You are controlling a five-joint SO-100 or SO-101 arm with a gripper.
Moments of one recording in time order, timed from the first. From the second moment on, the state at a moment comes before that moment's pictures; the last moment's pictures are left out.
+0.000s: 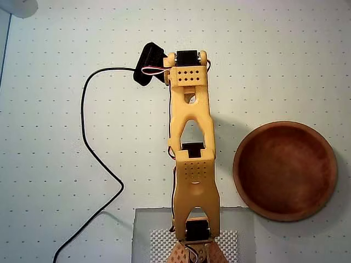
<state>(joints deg) -4.9 53.1 46.1 89.6 26.2</state>
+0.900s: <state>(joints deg) -3.6 53.1 46.1 89.6 43.8</state>
